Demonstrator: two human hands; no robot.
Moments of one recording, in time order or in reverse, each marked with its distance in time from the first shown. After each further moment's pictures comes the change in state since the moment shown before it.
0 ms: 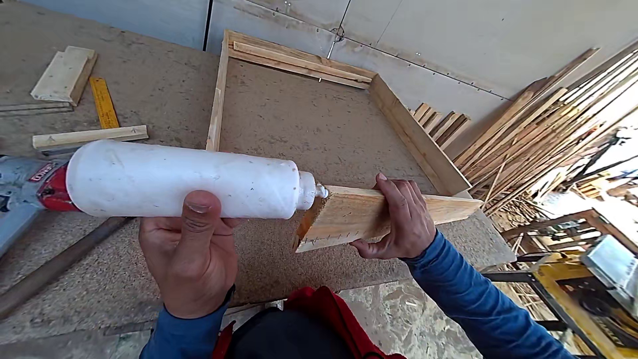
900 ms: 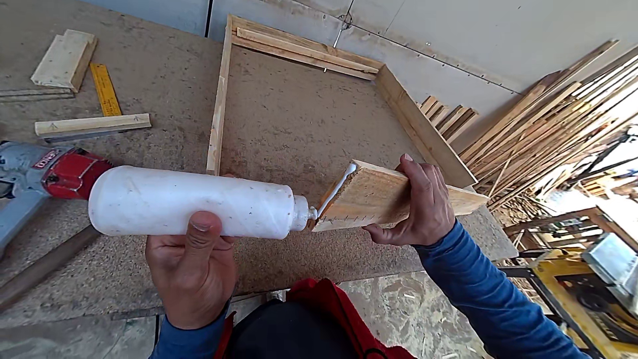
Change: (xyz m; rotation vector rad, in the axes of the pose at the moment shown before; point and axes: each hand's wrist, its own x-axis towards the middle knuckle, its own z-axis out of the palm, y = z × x) left_hand -0.028 0.003 -0.030 -0.005 0.038 -0.074; right_hand 0.007 0.010 -0.011 -0.019 -0.001 0.014
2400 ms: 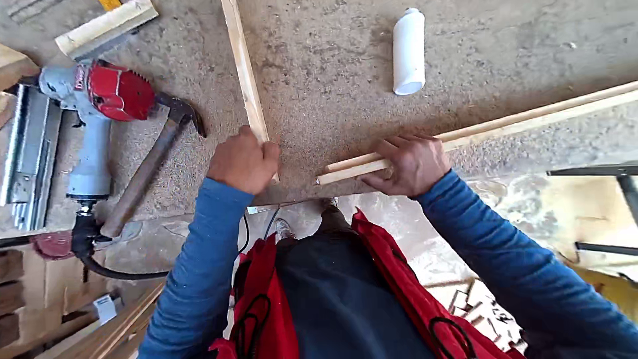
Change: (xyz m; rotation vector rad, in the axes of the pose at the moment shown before) left_hand 0.035 -0.006 -0.076 1.981 -0.643 -0.864; right_hand -0.076 -0.141 0.115 0.278 -0.590 0.302
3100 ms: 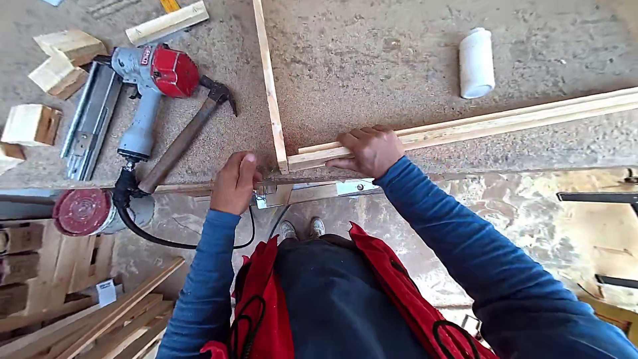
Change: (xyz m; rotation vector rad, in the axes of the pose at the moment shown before) left_hand -0.080 -0.122 0.073 -0.657 0.201 0.117; right_hand 0.029 -0.076 0.025 -0.062 0.136 -0.201
